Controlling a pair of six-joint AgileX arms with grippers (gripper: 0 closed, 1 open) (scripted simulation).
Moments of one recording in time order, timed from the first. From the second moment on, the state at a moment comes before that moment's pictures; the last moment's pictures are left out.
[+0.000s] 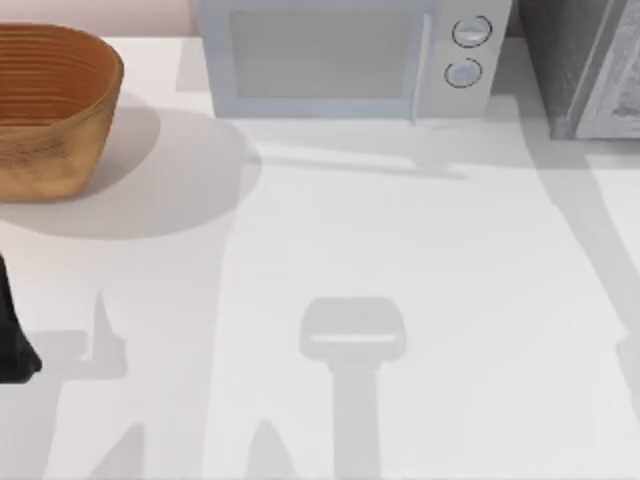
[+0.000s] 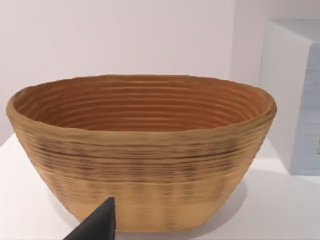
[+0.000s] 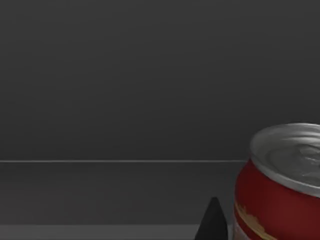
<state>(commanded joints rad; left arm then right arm) 0.00 0.00 0.00 0.00 0.00 0.00 0.19 1.54 1.79 -0.24 0.22 0.01</state>
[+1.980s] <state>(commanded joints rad) 0.00 0.00 0.00 0.00 0.00 0.00 0.23 0.60 0.91 -0.35 0.24 0.01</state>
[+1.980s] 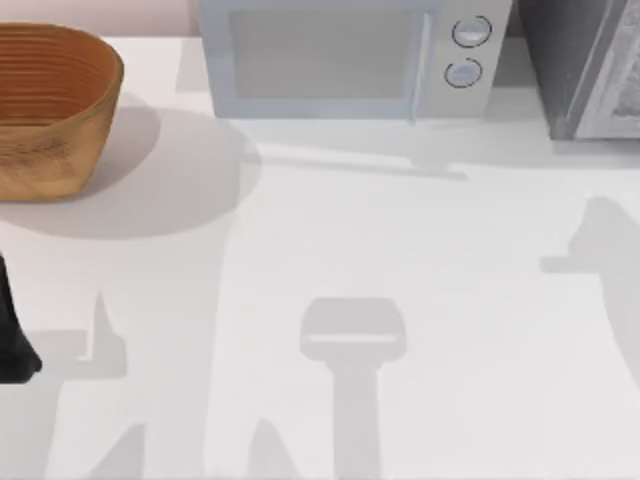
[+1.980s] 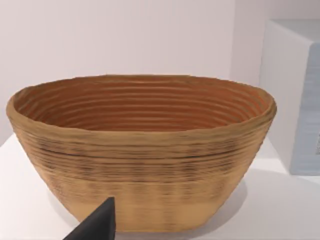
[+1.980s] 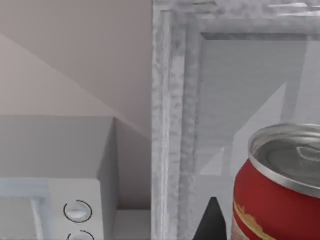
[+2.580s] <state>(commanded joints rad) 0.00 0.00 0.00 0.00 0.00 0.00 0.03 0.07 0.10 -0.04 0.03 0.00</state>
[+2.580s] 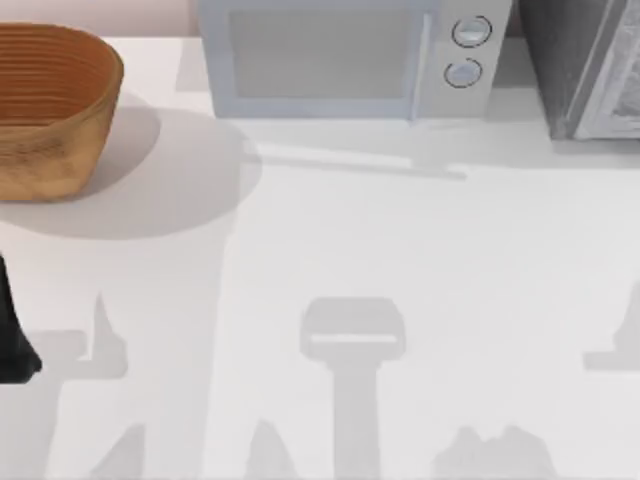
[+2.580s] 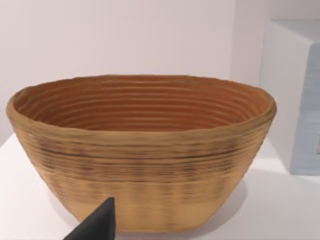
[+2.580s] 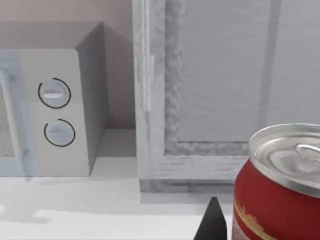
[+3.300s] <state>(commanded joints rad) 0.00 0.00 0.00 0.00 0.00 0.00 -0.03 0.06 0.03 0.06 -0.06 0.01</state>
